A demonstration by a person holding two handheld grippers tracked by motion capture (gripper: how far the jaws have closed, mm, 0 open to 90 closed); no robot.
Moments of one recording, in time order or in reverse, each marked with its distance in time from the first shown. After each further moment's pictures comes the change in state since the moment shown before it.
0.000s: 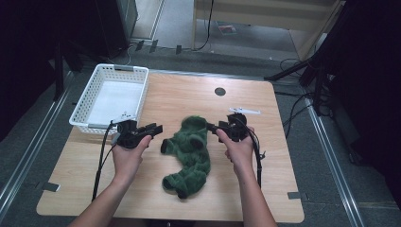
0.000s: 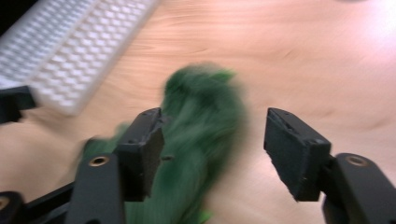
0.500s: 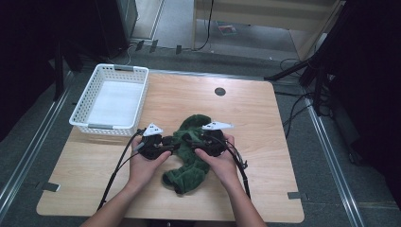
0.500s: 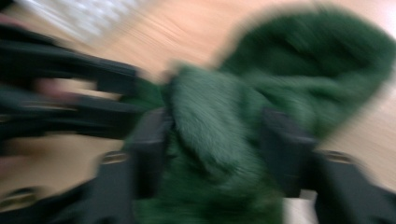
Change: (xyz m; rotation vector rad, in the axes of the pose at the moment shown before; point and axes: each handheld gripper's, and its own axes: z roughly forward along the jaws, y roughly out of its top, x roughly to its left) left arm -0.025 -0.038 0.051 0.183 -0.030 0.194; right arm 0.055 -0.042 0.034 0.084 -0.030 -0.282
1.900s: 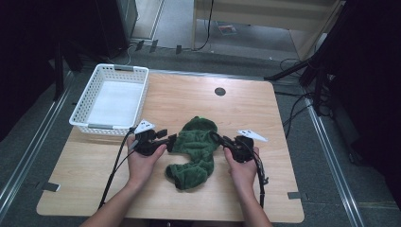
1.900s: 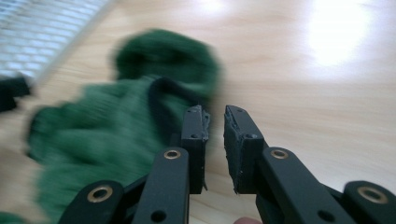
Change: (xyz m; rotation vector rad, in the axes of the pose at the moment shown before) left arm 0.013 0.010 -0.006 -0.162 0.065 -0.089; right arm -0.059 -0.044 -0.046 -0.182 -0.157 0.295
